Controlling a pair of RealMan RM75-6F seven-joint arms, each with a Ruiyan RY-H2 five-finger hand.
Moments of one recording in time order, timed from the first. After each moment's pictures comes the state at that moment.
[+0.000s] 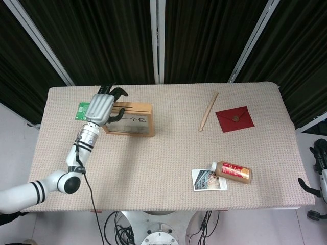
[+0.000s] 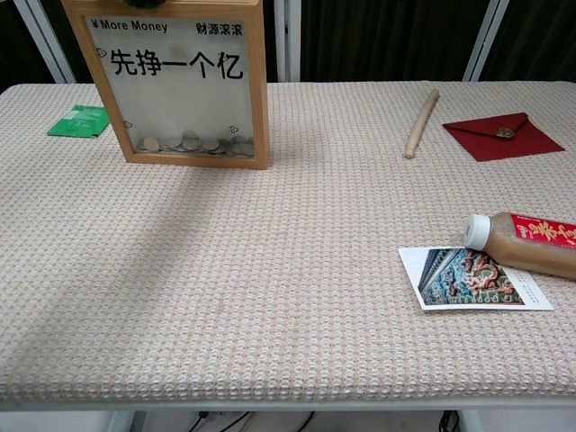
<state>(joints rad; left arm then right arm) -0.89 -1.38 -0.35 -1.51 0.96 1.00 0.22 0.02 -1.08 0.07 -1.42 -1.44 1.44 0.25</state>
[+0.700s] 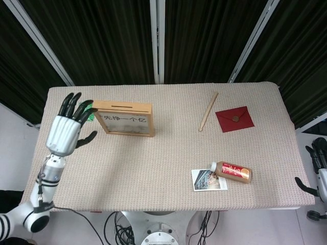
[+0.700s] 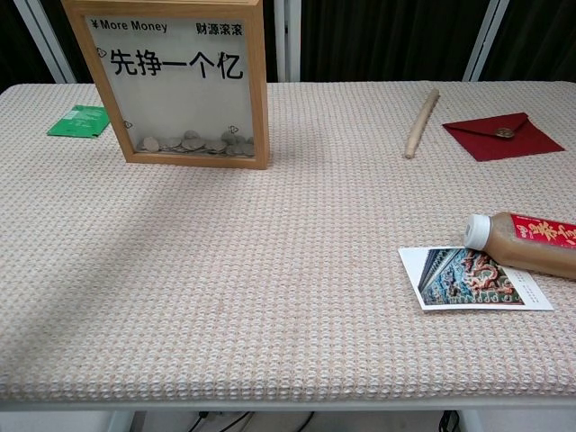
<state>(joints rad) -0.57 -1.22 -0.14 -1.72 1.46 1.52 0.29 0.03 -1.08 0.07 -1.45 -1.47 1.46 0.23</state>
